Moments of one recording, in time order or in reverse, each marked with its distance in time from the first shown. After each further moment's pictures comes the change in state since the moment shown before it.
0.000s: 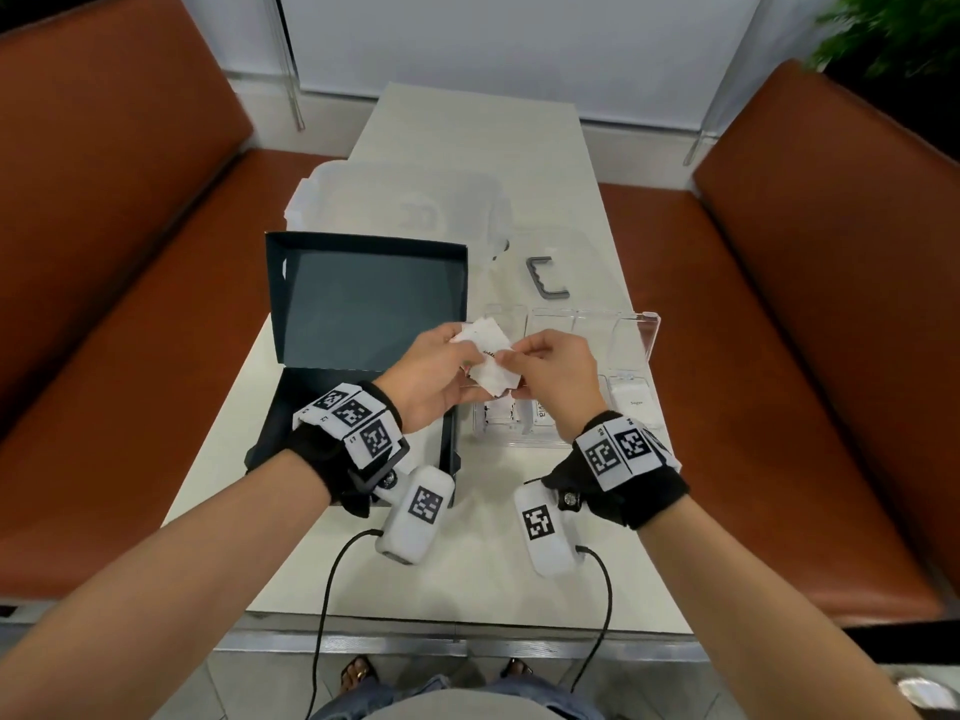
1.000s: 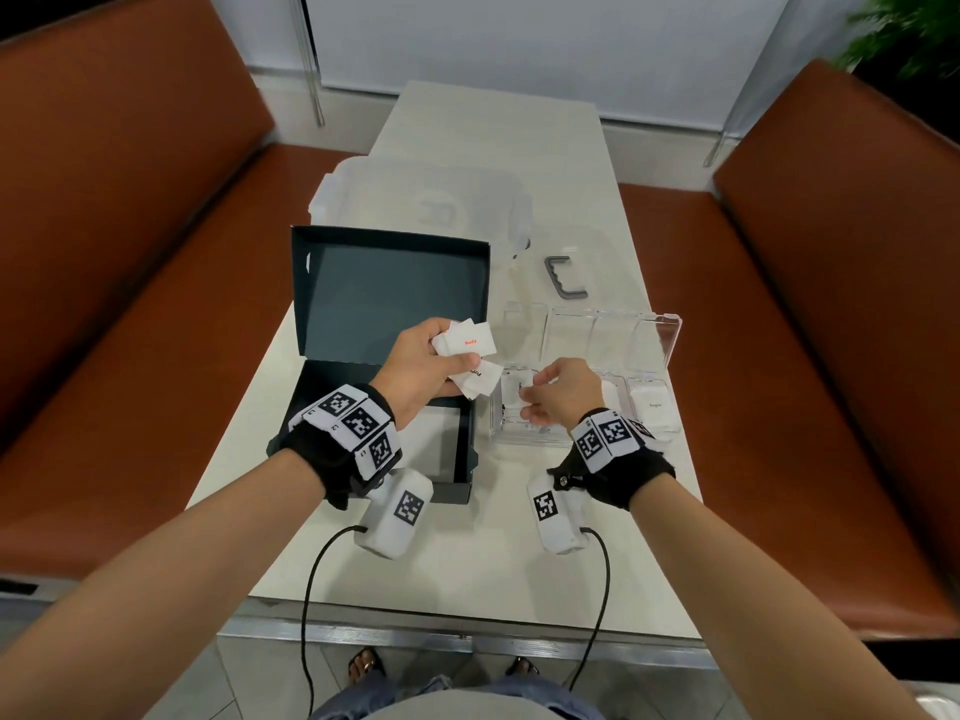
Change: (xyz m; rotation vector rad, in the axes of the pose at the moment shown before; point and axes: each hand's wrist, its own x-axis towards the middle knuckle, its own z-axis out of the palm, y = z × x) left_hand 0.004 -0.012 -0.039 0.186 0.115 0.187; right_hand 0.024 0.037 0.008 -0.180 -0.103 0.272
